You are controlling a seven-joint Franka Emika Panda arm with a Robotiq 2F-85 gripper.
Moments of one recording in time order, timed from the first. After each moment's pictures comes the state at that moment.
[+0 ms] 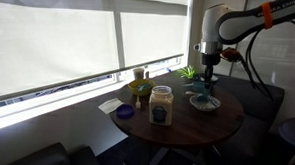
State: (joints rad) arm 0.00 -0.06 0.01 -1.98 -0.11 1.91 -0.28
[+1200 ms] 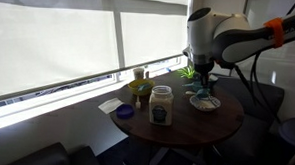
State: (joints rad) arm 0.11 -0.03 0.14 -1.97 -0.54 1.82 -0.05
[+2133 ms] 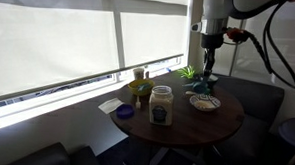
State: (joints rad) arm 0.09 -0.15 0.06 -1.87 -0.13 1.77 -0.33
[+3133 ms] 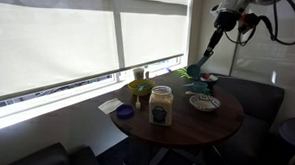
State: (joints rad) arm 0.03 -0.21 -0.15 -1.84 0.38 1.81 -0.53
